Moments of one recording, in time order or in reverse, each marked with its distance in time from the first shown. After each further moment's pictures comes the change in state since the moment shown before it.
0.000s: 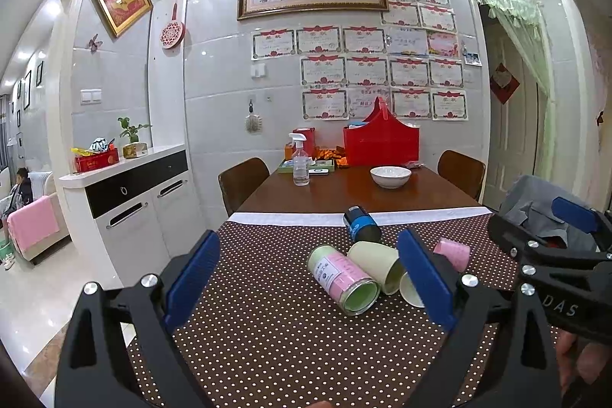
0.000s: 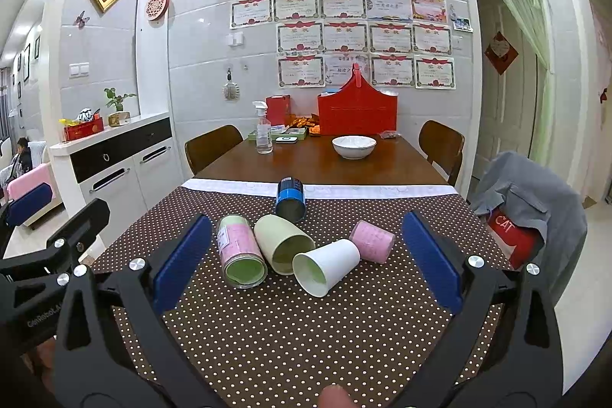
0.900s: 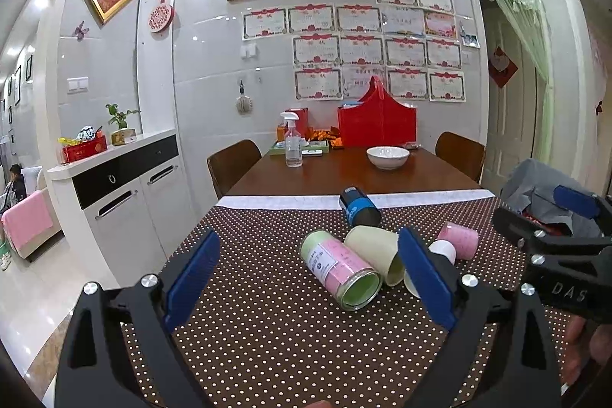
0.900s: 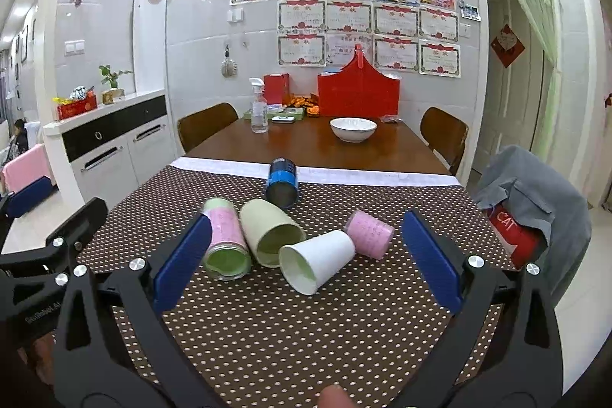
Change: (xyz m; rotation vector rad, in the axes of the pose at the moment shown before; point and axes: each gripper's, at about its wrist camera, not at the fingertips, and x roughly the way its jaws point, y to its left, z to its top) left arm 0.053 -0.008 -0.009 0.015 0.079 -0.027; right arm 0.049 -0.016 -0.007 -0.041 0.087 -0.006
